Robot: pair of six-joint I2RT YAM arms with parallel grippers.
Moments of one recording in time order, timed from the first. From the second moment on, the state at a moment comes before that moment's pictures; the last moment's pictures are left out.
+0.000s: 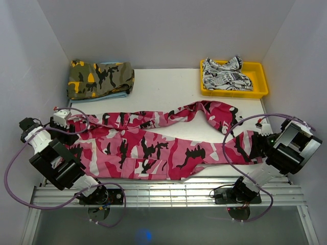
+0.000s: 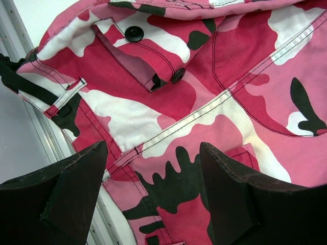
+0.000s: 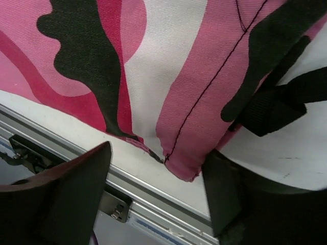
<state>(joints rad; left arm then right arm) 0.85 1.48 1.02 -0.74 0.79 1.16 -0.71 1.69 1.04 -1.11 -0.39 -1.01</state>
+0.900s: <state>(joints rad) 0.86 1.66 1.17 -0.80 0.74 1.13 -0.80 1.68 1.32 -1.30 -0.26 -1.22</state>
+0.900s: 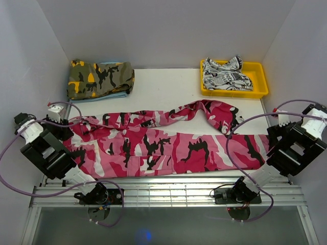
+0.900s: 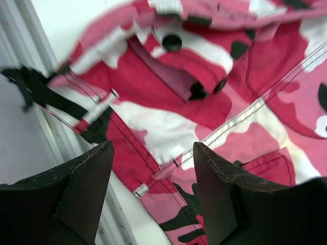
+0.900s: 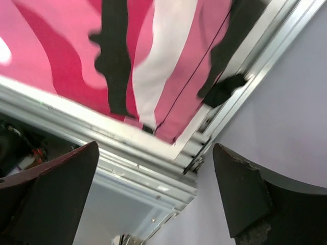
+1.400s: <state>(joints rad) 0.83 1.61 1.20 -0.72 0.92 0.96 -0.38 1.75 1.26 -0.73 -0.61 -0.40</state>
